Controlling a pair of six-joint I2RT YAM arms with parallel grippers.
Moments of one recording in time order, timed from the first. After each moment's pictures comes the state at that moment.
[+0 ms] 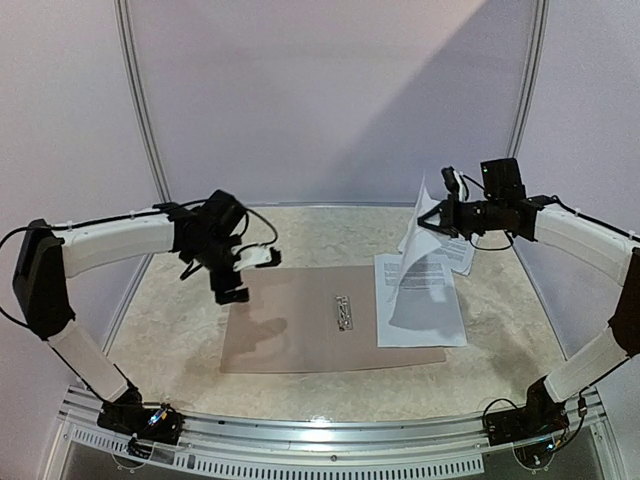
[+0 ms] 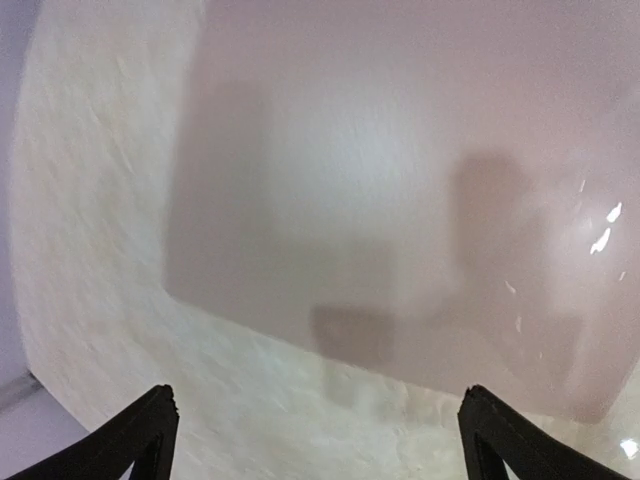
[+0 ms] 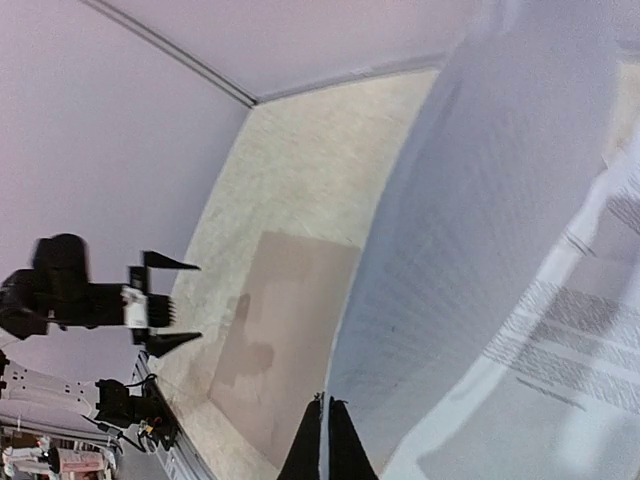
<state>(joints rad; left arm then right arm) -0.62 1.62 1.22 -0.72 -0.05 0.78 0.30 1.46 1.13 -0.30 -0.59 0.51</state>
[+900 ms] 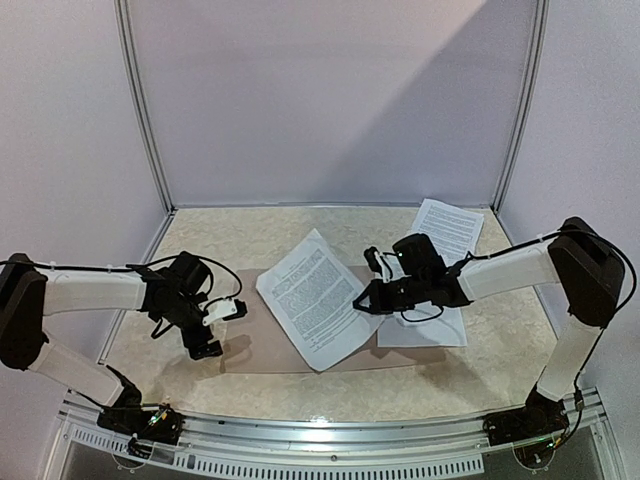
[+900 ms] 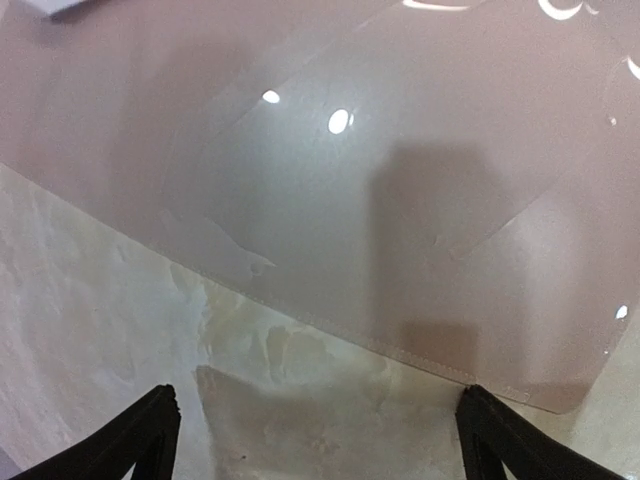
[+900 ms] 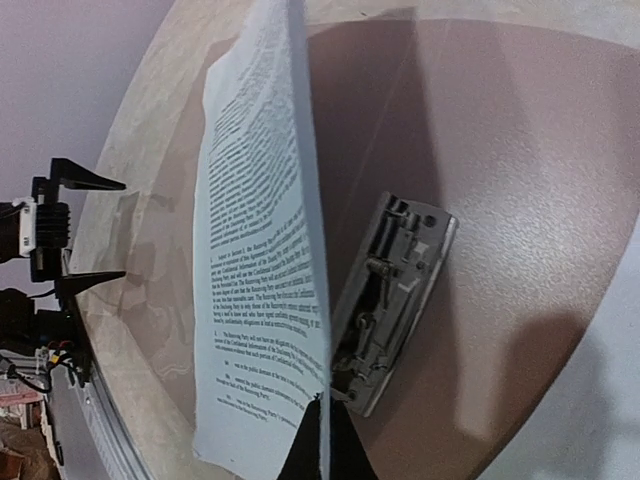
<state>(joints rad) -0.50 1.37 0.62 -0.50 0.02 0.66 0.75 1.77 0.92 0.13 -0.36 0.60</state>
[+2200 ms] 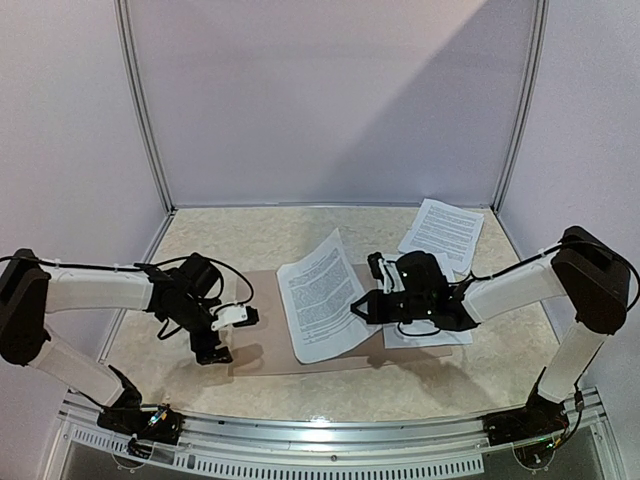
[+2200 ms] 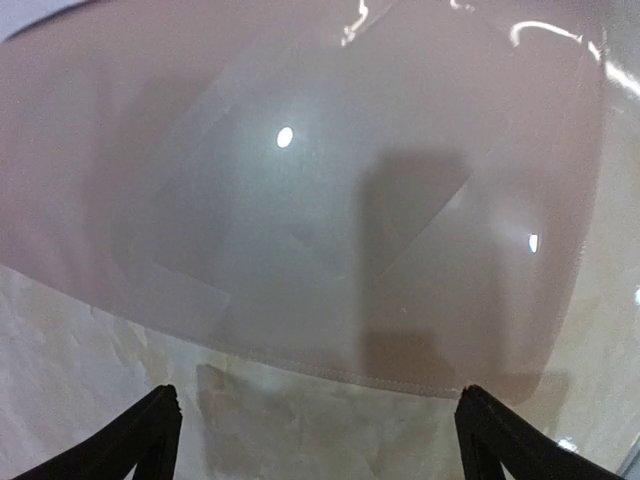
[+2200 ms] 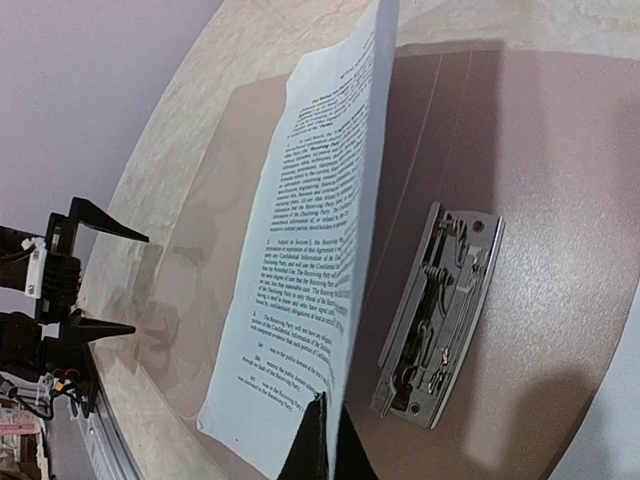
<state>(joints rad) -0.58 1.40 0.65 -0.52 0.12 0.68 0.84 1.72 0.76 0.39 -0.20 0.69</state>
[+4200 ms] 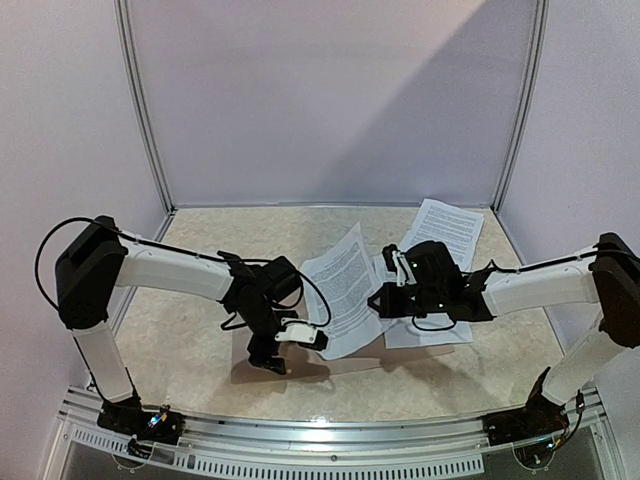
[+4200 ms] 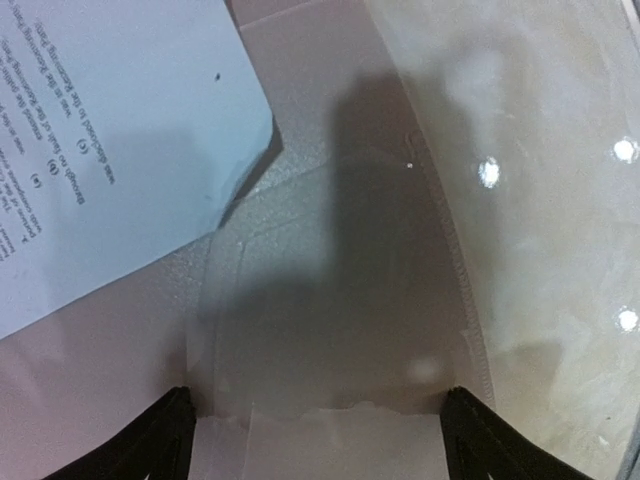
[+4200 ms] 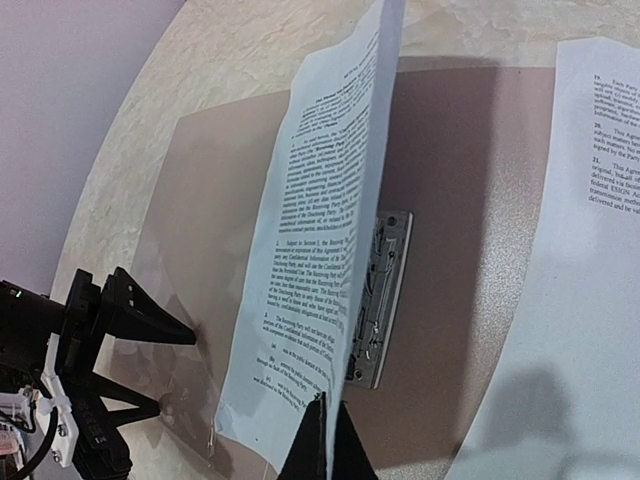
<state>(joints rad) -0.91 1.83 1.08 -0.62 0.21 0.85 0.83 1.56 0.78 0.12 -0.08 0.67</state>
